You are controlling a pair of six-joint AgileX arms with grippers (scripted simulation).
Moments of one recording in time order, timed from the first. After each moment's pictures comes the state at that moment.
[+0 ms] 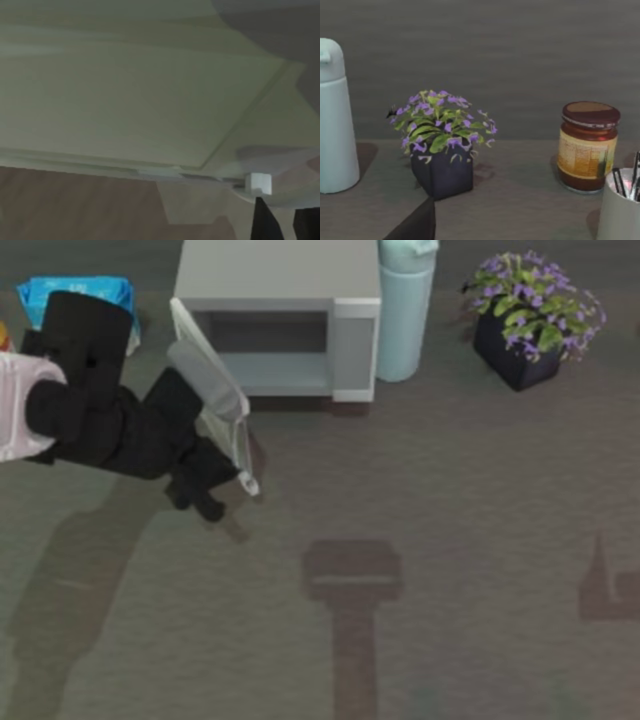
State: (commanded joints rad) left arm -0.27 1.74 0.99 -0.26 0.46 0.57; right arm 0.00 0.00 0.00 0.00 0.00 0.00
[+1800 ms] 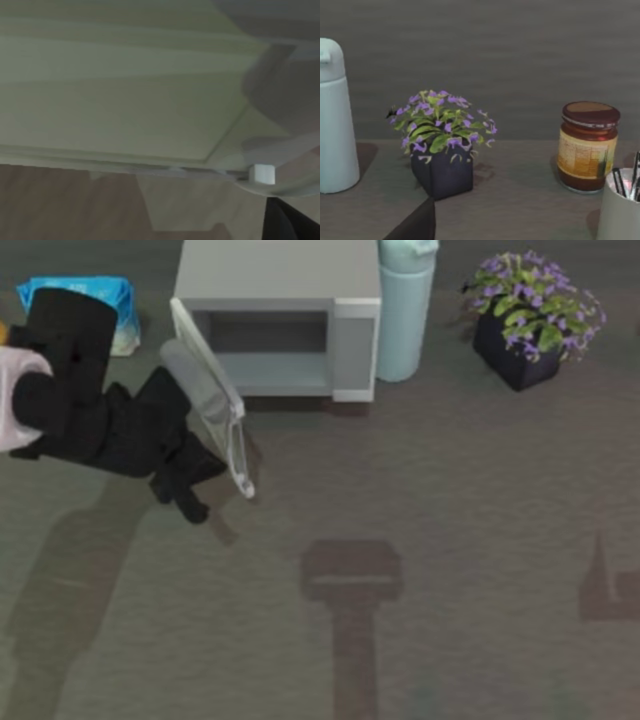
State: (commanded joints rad) left arm -0.24 1.74 1.00 -0.30 0.51 0.66; right arm 0.00 0.00 0.00 0.00 0.00 0.00
